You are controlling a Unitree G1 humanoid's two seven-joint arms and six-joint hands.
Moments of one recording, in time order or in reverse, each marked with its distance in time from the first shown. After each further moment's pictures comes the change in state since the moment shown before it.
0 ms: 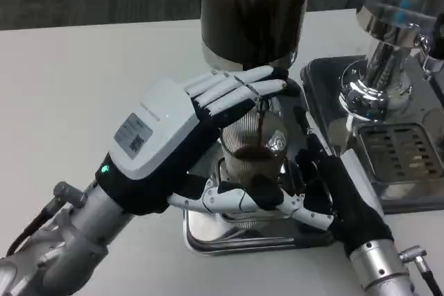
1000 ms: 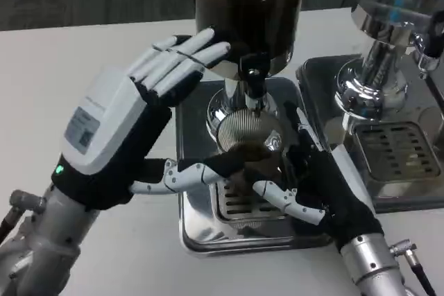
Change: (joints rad) left arm 0.082 -0.005 0.134 -0.063 -0.026 0.036 0.076; right arm -0.046 0.028 -0.004 0.068 0.005 -0.040 0.018
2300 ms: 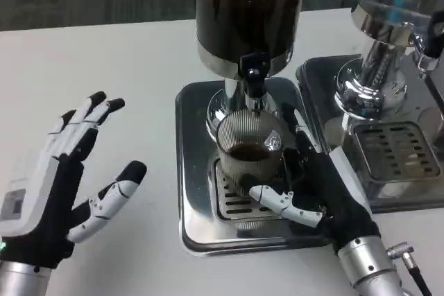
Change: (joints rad) left arm 0.203 -0.063 0.117 0.260 -0.059 0.071 0.068; right arm 0.012 0.022 -0.003 -0.005 0.023 -0.012 0.021
